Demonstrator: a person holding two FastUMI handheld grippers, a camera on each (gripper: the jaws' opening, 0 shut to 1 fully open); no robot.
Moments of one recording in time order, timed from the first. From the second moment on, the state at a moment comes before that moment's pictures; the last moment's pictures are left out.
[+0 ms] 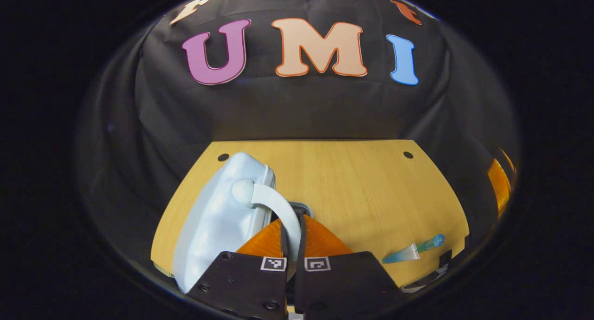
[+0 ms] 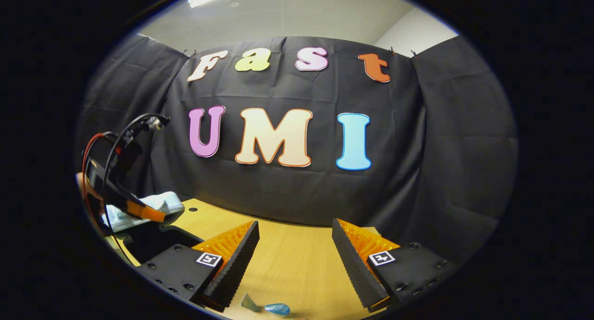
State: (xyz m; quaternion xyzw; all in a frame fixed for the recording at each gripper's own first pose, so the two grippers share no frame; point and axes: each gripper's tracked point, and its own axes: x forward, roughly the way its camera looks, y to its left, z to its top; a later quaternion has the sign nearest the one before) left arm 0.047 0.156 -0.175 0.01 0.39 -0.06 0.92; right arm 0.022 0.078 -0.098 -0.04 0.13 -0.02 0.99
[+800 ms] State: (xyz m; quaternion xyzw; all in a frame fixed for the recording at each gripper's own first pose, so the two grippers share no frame) left arm 0.077 0.347 -0.135 0.04 0.34 0.01 0.94; right arm 0.034 0.156 -0.106 -0.03 0.12 -0.02 0.99
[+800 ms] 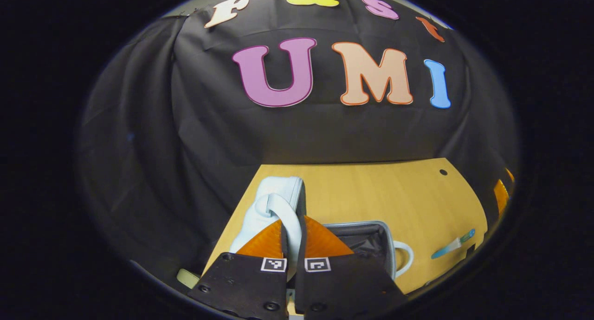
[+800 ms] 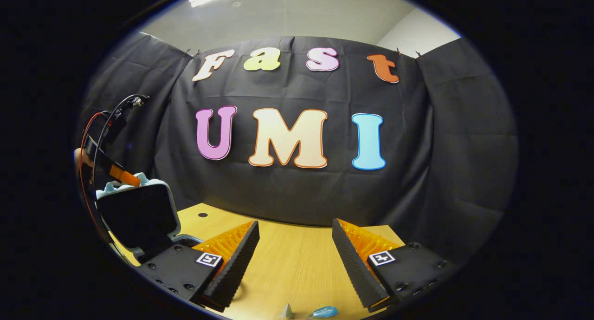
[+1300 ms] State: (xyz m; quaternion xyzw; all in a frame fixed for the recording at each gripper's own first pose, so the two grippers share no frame) left arm 0.084 0.457 -0.168 0.02 0.36 0.07 0.93; right arm 0.041 0.190 -0.106 -0.05 0.12 -0.02 0.99
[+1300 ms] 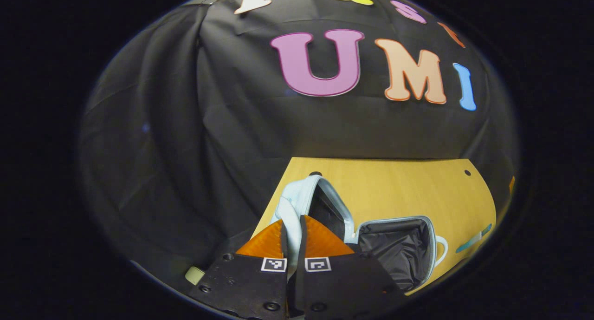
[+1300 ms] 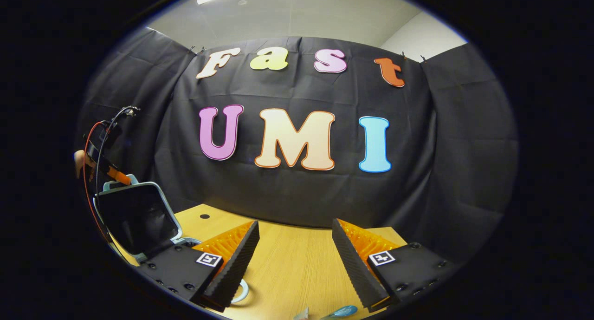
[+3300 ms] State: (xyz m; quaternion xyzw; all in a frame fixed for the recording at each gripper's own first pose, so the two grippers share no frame) left arm 0.056 0.200 -0.077 -0.02 0.10 0.05 0.99; right arm 0.010 0.032 -0.055 -0.04 0.06 -0.03 1.00
